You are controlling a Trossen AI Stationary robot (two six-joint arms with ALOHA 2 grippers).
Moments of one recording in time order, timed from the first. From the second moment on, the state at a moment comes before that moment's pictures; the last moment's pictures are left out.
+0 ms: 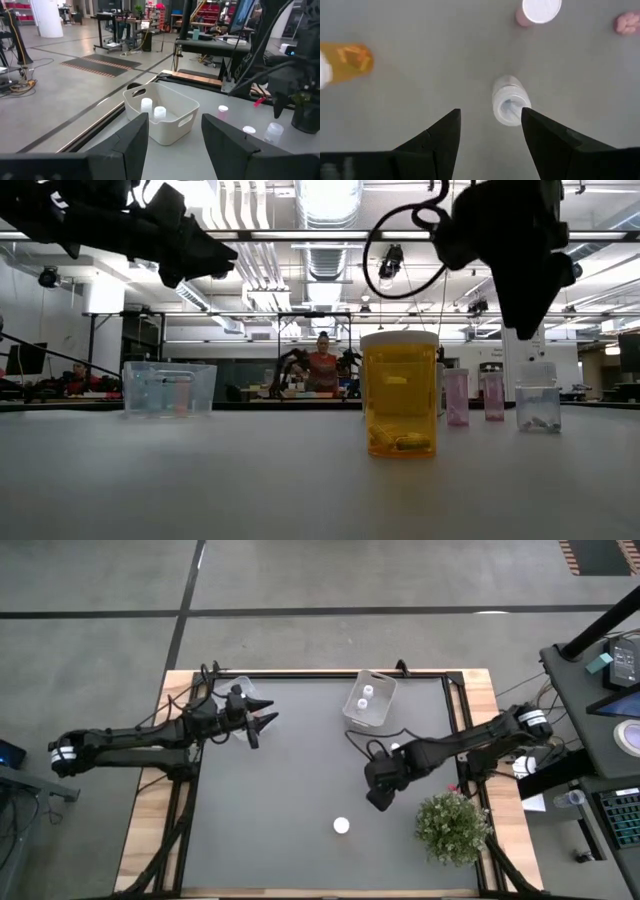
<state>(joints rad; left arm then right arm) 0.33 0.77 0.39 0.34 -0.06 -0.07 0.23 1.57 1.15 -0.99 -0.05 0.99</state>
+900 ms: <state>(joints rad) 0.33 0.77 0.39 0.34 -0.06 -0.06 0.23 1.68 1.15 -1.03 -0.02 0.98</state>
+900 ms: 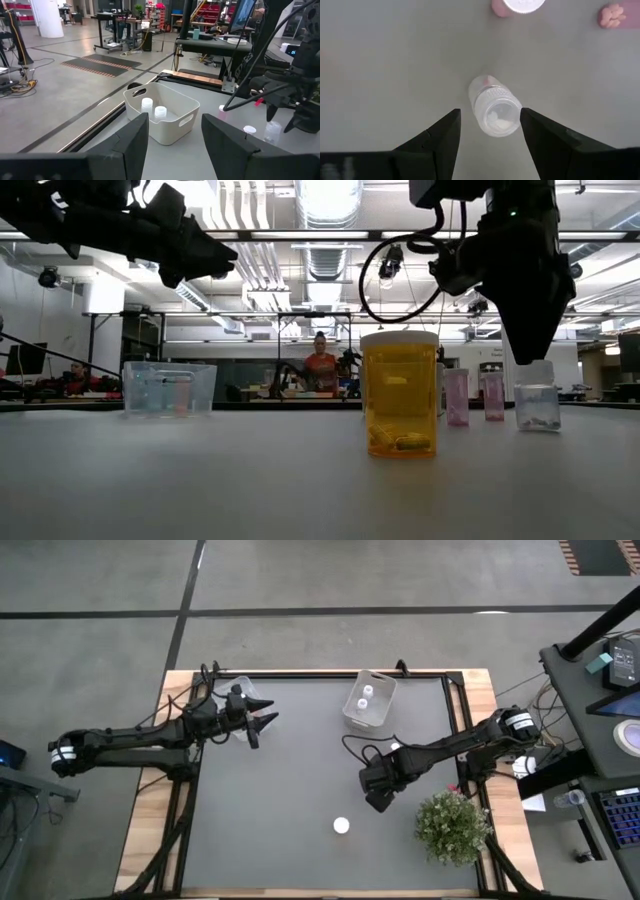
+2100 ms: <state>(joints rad) 0.33 0.77 0.39 0.34 -0.06 -0.04 0.23 1.74 1.16 -1.06 0.00 0.97</state>
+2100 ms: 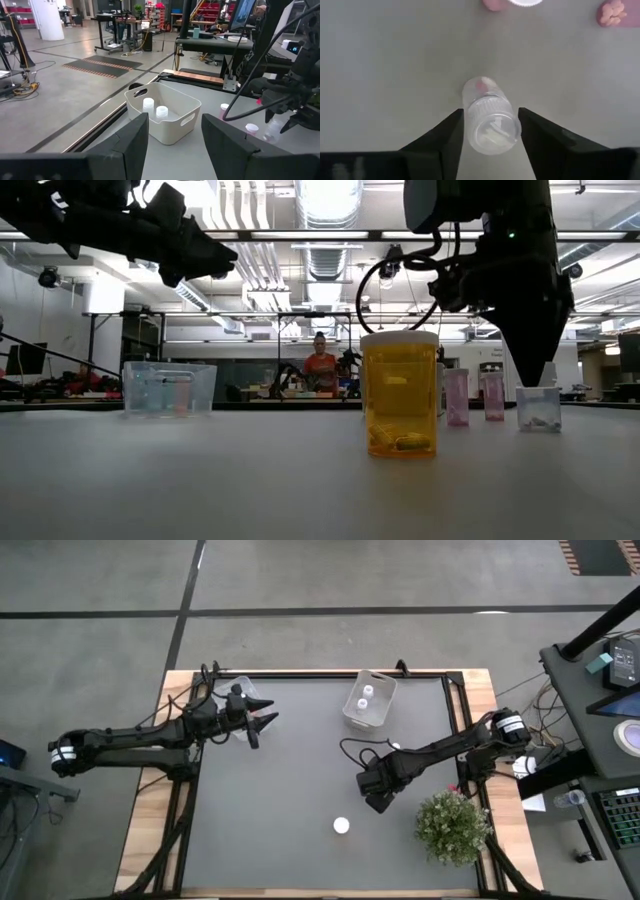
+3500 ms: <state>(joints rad) 0.32 0.77 0.39 0.33 -0.06 -0.03 -0.46 1.76 1.63 -1.29 0.03 0.19</state>
